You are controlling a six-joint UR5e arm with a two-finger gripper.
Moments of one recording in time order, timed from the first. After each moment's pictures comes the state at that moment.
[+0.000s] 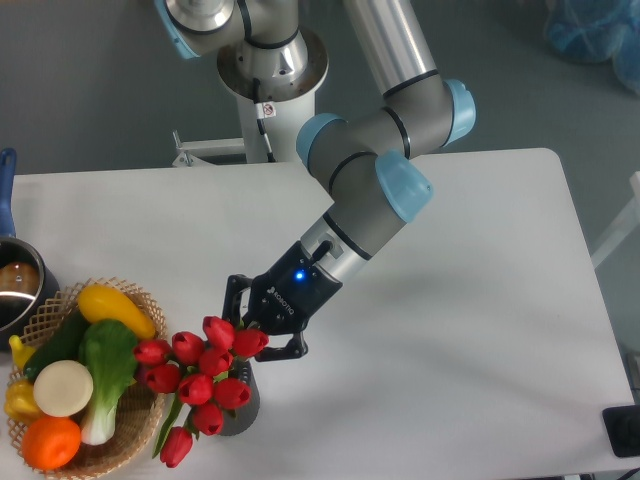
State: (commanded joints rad) arm 2.48 -1.97 -1.68 -0.75 0.52 1.02
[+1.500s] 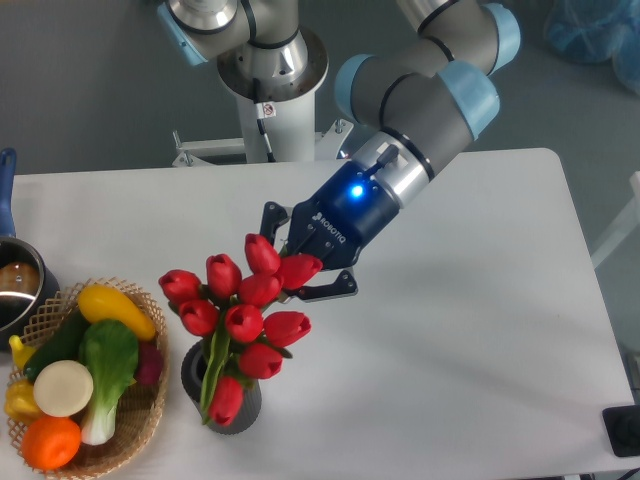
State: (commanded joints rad) arm 2.62 -1.87 -1.61 -0.75 0.25 0.94
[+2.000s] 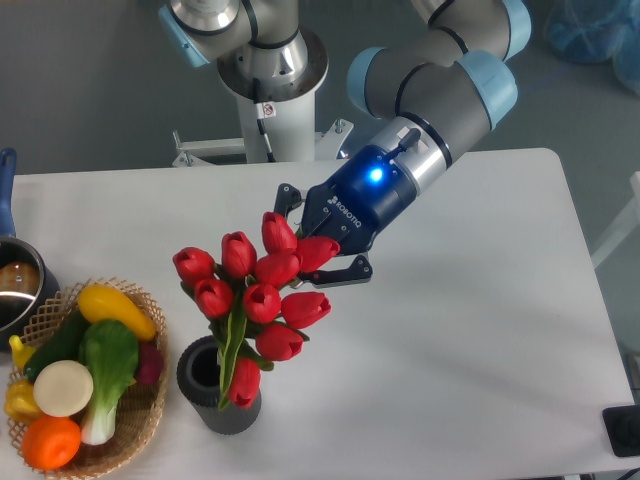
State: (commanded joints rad) arm 2.62 -1.87 -1.61 -0.75 0.22 0.90
